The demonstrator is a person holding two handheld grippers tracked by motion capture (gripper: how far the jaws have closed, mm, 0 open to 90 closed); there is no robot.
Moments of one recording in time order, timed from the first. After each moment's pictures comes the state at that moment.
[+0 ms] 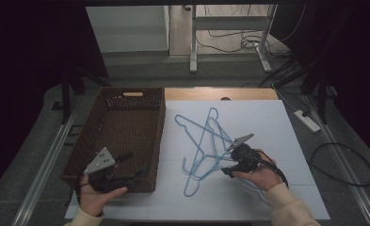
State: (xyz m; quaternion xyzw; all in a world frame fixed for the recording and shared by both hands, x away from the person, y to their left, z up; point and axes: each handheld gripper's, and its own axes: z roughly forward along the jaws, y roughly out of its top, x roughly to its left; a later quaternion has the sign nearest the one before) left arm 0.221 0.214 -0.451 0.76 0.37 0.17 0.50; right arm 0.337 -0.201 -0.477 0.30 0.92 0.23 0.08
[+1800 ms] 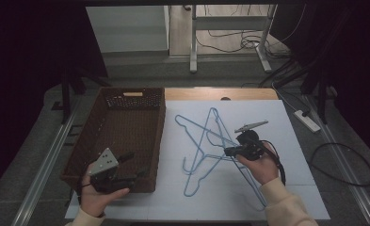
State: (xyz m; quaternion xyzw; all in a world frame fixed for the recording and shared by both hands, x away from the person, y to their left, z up) left arm 0.219 0.207 -0.449 0.77 0.36 0.18 0.49; right arm 0.348 -0.208 -0.436 0.41 0.85 0.33 0.05
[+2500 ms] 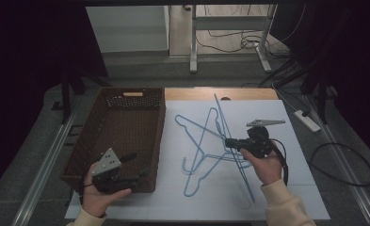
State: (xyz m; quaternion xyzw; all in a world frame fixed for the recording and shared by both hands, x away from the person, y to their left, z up) left arm 0.219 0.200 -0.447 0.78 0.36 0.17 0.48; right arm 0.340 -0.219 -0.415 0.42 0.79 0.45 0.05
